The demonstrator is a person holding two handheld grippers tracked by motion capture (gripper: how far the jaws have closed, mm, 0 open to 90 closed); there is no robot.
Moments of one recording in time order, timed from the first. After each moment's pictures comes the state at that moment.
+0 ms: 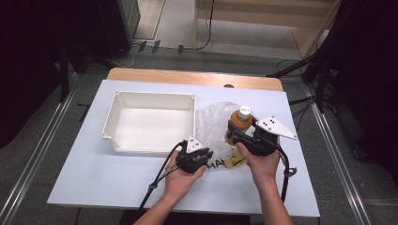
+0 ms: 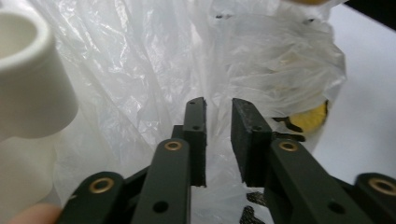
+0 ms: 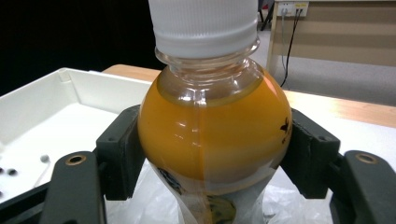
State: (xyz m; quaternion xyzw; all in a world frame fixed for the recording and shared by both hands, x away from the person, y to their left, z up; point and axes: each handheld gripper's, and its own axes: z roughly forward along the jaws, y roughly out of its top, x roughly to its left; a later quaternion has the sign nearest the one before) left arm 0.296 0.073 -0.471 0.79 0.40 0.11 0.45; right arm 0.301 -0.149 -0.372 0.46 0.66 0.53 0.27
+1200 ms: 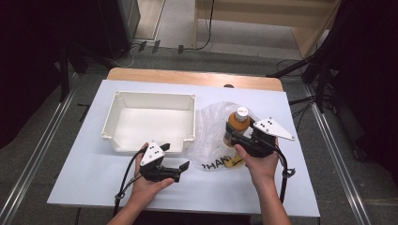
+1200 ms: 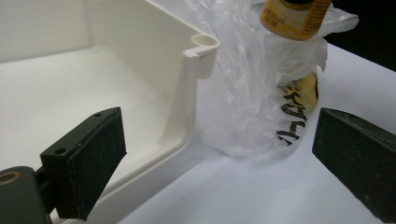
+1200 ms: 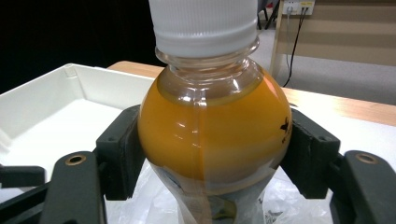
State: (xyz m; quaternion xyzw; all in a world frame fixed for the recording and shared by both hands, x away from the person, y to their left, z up) left arm 0.261 0.176 -0.455 0.75 0.39 0.17 0.52; right arm 0.299 -0.144 -0.372 0.45 0.67 0.53 0.26
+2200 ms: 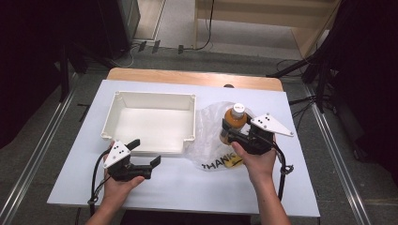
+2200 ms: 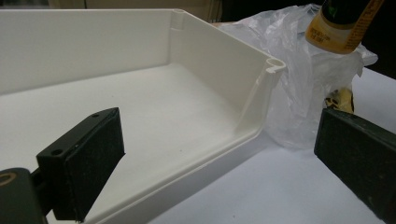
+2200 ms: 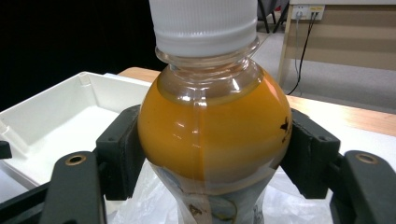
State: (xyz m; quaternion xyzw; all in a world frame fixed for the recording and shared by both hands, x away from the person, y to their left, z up) left arm 0.248 0.241 -0.438 0.72 0.41 0.21 0.53; right arm 0.300 -0.135 -0.358 0.44 0.67 0.54 0.26
